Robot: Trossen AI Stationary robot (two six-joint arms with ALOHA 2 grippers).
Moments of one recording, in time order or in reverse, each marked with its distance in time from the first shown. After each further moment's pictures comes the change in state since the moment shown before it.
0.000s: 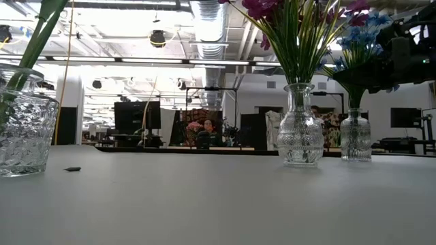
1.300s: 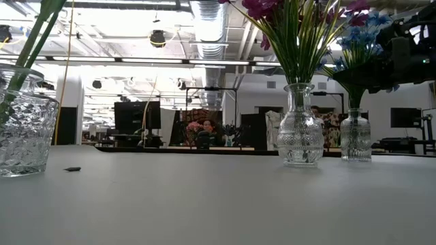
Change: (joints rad) left arm 0.027 -0.001 0.000 -0.001 -0.050 -0.038; right arm 0.000 0.000 0.000 0.000 0.000 0.000
